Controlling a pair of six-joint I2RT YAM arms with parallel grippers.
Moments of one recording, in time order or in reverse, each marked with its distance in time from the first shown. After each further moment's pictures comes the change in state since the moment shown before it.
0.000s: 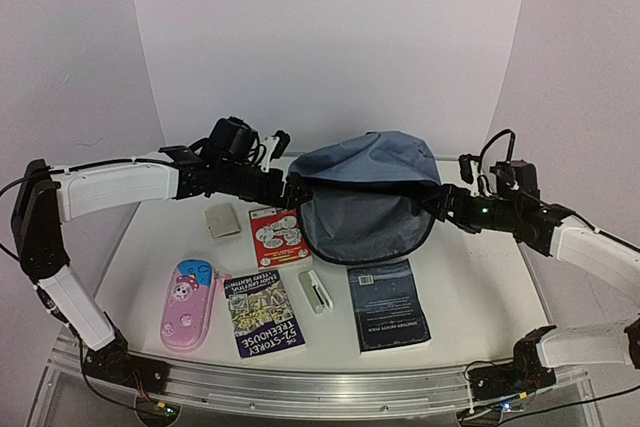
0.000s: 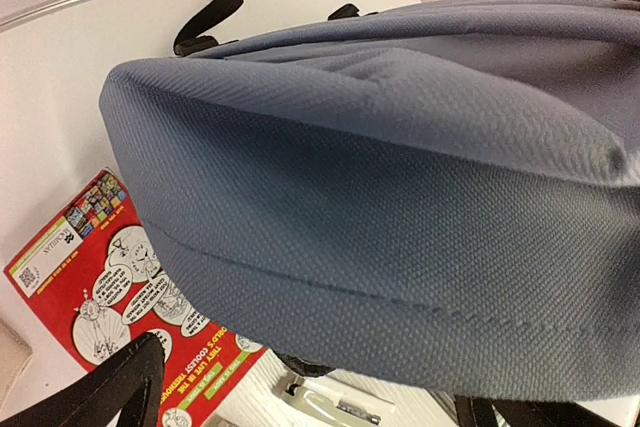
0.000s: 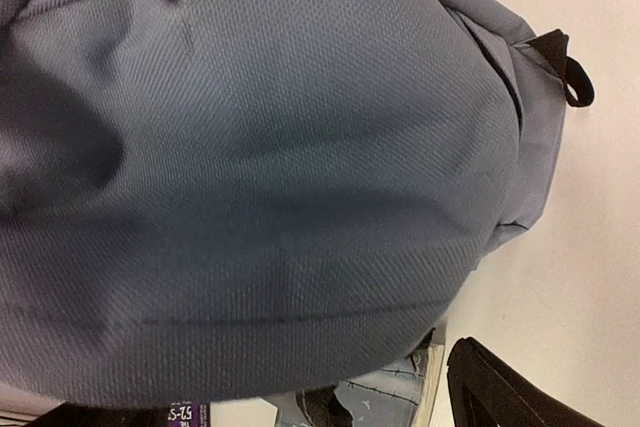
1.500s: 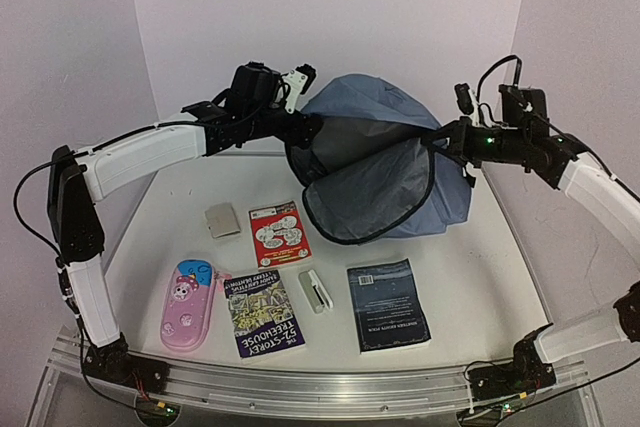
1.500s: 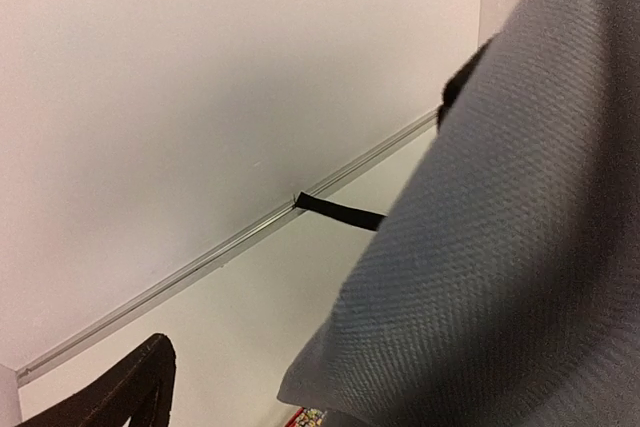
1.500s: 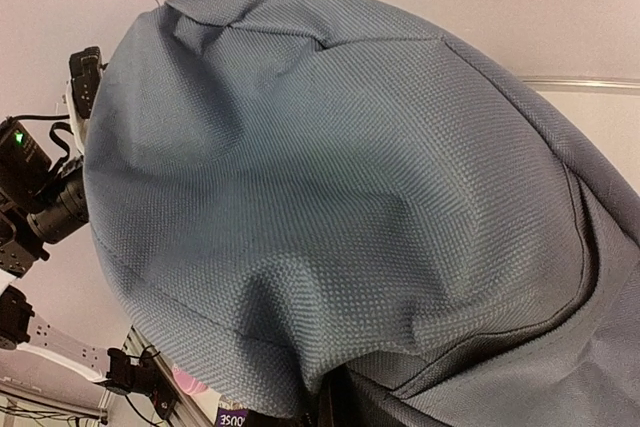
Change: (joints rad) left arm -0.013 0.225 0.494 0.016 -0.389 0.474; right arm 0.006 0.173 0.542 -0.258 -0.111 -0.040
